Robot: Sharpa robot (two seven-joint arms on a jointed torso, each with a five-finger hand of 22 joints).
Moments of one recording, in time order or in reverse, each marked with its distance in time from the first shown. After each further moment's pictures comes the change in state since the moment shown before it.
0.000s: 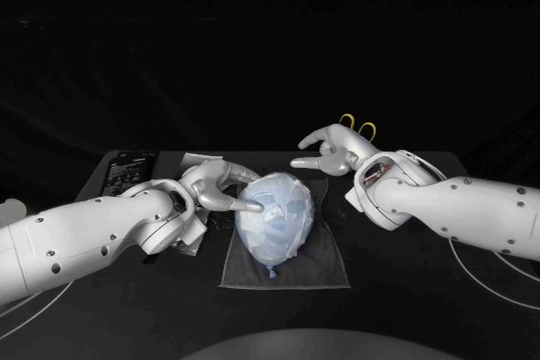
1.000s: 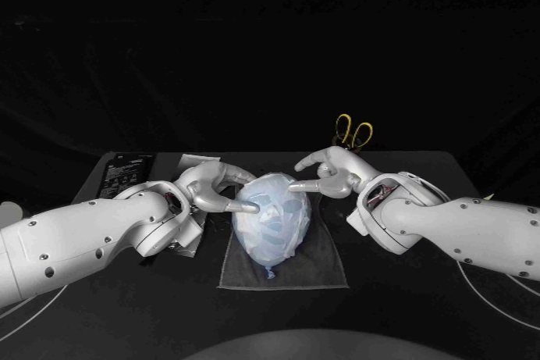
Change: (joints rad) left arm 0.000 -0.006 0.000 -0.001 0.002 0.006 0.001; left_hand 0.004 0.004 0.000 0.000 0.000 0.000 0.000 0.000 -0.001 0.000 0.000 0.000 0.001 0.000 0.000 0.000 0.000 0.000 0.004 -0.004 0.000 0.000; right arm -0.058 -0.051 -0.013 0.067 0.069 0.010 0.059; right_hand -0.027 -0.016 -0.077 -0.003 0.000 -0.002 0.002 0.000 -0.004 -0.001 0.000 -0.009 -0.006 0.000 0.000 0.000 0.001 0.000 -0.002 0.001 -0.011 0.000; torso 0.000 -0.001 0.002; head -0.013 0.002
